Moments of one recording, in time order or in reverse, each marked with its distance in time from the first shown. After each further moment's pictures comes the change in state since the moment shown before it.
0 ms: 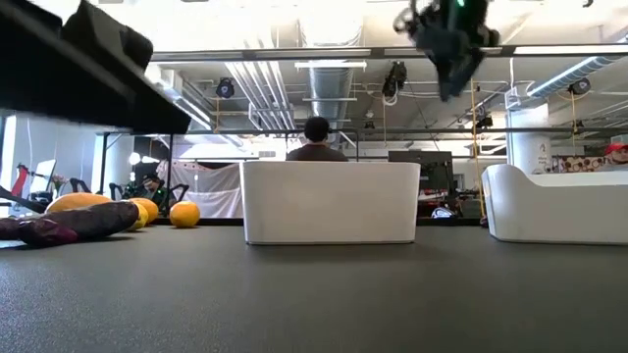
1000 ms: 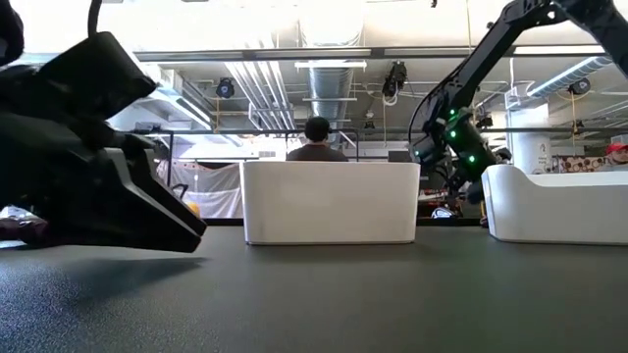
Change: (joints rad) left arm 0.125 -0.010 -0.227 0.007 -0.107 -0.216; right arm -0.791 0.428 -0.238 0.226 0.015 -0.613
